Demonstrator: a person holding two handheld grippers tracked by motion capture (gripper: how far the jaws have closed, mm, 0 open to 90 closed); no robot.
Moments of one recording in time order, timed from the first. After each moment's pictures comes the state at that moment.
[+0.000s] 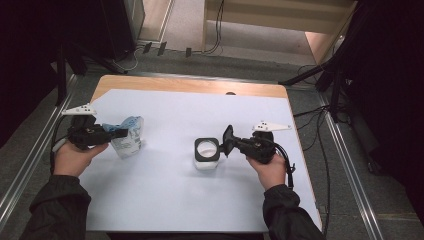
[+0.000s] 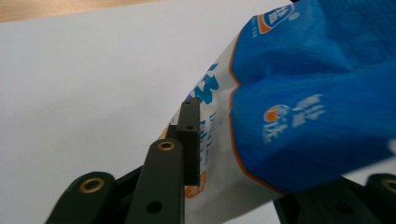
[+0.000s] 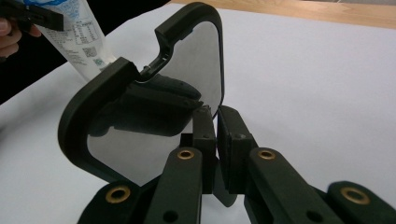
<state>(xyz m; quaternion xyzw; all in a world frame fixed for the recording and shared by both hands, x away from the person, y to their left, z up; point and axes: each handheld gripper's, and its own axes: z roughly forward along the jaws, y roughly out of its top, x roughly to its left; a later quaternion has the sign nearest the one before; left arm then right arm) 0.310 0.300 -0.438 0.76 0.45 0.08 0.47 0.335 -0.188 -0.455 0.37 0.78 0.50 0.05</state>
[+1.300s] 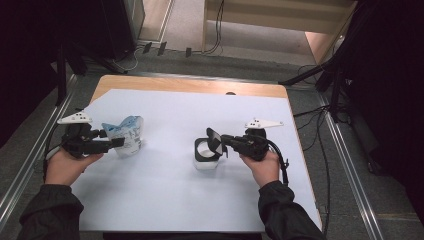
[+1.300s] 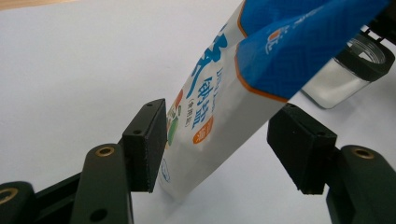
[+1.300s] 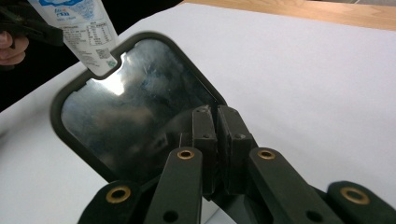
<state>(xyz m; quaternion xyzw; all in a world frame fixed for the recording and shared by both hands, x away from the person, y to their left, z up) 0.291 0.309 -0.448 0.76 0.46 0.10 0.45 0.342 -0.169 -0.454 0.35 0.79 0.51 0.03</state>
